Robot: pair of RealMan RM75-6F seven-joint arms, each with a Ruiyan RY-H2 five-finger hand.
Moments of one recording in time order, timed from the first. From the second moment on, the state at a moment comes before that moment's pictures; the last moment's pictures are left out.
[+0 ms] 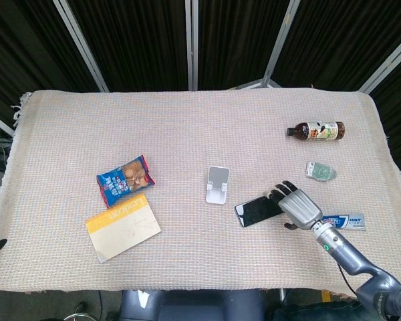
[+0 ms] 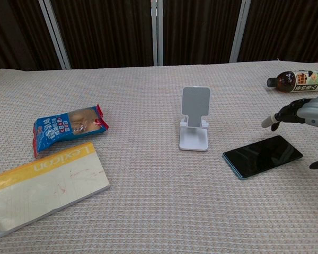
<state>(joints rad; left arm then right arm) 0.00 -1.07 -0.06 -1.61 1.41 1.51 0.02 0.56 -1.38 -0.02 -1.19 -1.71 1.02 0.04</state>
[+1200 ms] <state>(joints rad) -0.02 -1.09 -0.06 -1.60 1.38 1.48 0.07 0.65 -1.53 -0.05 -1.02 -1.73 1.01 -0.13</state>
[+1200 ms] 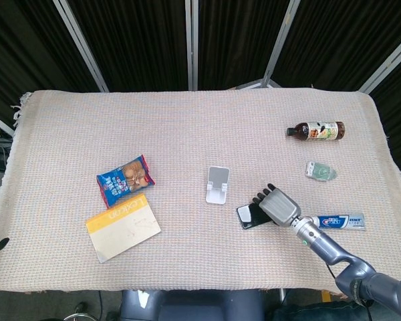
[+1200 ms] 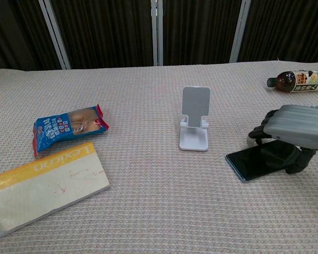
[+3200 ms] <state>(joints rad) -0.04 -1.08 -0.10 -1.55 1.28 1.41 0.00 1.10 -1.38 0.02 -1.10 -2.10 0.90 -0.76</state>
